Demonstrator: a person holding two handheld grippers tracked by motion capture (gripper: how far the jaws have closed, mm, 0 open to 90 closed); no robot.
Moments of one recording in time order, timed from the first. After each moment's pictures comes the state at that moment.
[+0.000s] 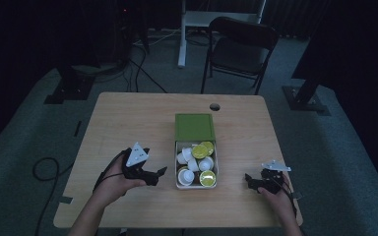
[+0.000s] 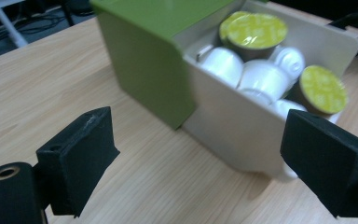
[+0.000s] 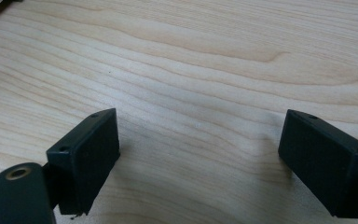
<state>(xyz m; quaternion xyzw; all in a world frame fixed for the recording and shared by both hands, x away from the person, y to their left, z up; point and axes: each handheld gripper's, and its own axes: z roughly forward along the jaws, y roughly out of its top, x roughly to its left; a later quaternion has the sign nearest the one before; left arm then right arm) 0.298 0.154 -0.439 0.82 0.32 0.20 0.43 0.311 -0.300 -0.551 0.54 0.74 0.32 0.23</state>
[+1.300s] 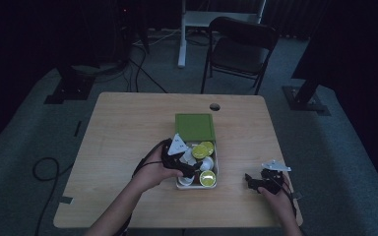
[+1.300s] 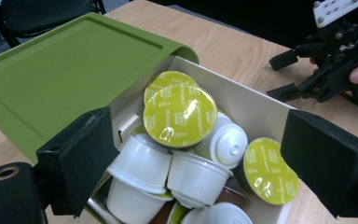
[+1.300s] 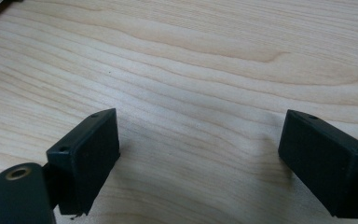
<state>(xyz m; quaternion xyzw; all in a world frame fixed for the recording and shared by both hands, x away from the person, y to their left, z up) 0.329 0.057 -0.430 0.84 0.27 0.16 0.45 0.311 -0.300 -0.551 0.54 0.74 0.32 0.23</state>
